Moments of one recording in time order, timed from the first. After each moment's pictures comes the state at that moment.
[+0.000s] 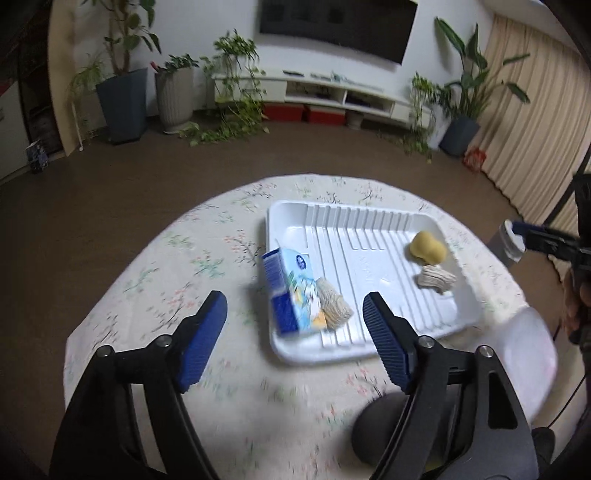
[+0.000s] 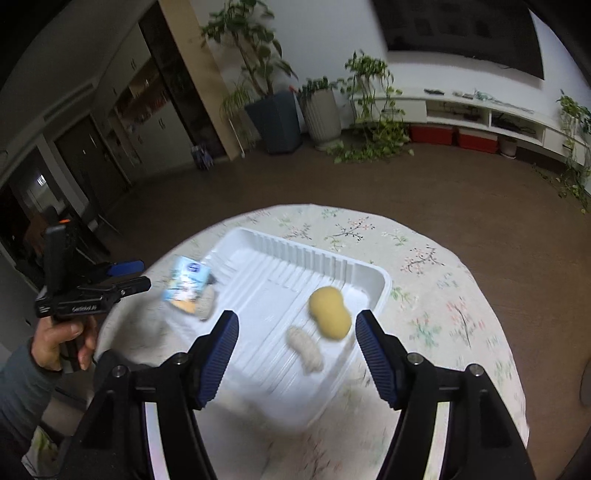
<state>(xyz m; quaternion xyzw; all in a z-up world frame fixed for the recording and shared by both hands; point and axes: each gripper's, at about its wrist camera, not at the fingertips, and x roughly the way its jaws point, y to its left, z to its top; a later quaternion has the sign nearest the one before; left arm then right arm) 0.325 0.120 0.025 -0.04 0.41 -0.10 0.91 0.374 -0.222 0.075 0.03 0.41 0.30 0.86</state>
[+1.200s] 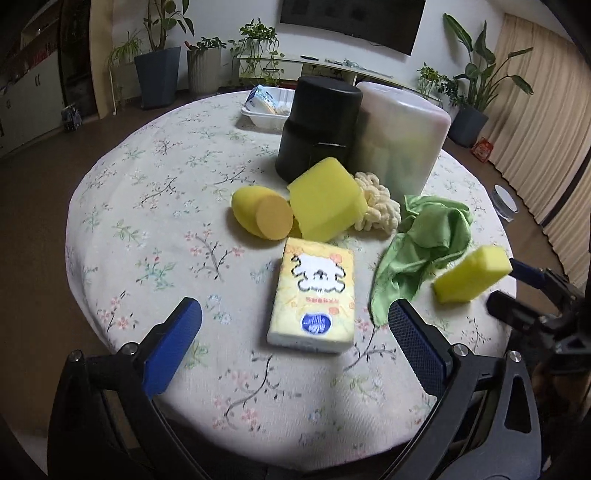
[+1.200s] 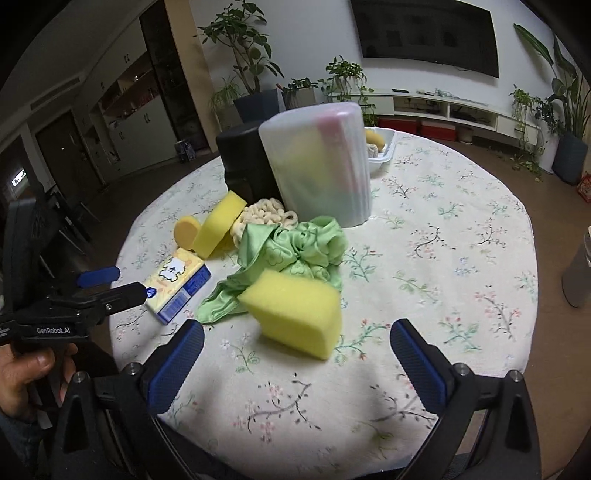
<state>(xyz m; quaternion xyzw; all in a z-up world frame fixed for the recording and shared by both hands) 0.042 0.049 -0.050 -0.05 0.42 -0.05 0.90 0.054 -0.174 -0.013 0.01 0.40 0.21 0.89</state>
